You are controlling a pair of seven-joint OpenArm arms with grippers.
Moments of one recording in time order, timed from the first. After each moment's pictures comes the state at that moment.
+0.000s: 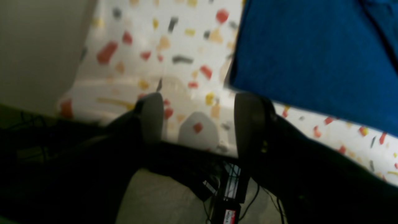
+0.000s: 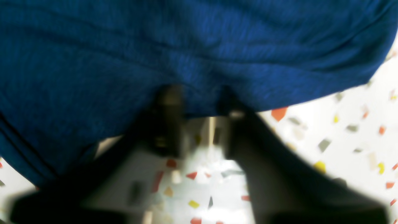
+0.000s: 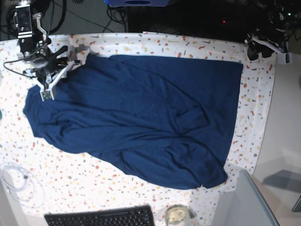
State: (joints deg) left arm 25.3 -8.5 -47.3 81.7 -21.1 -40.4 31.8; right arm -17.4 12.0 2.6 84.3 8.3 8.8 -34.7
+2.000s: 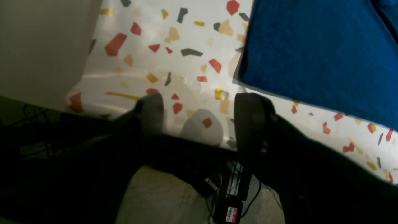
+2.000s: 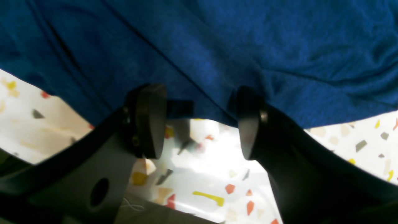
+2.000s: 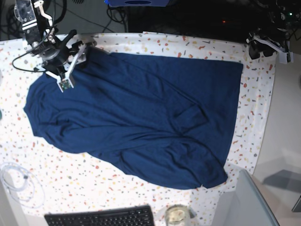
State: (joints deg) left arm 25.5 -9.2 -47.4 81.1 -21.1 -40.4 31.6; right arm -21.3 17.0 -8.6 92.8 8.2 9.0 -40.0
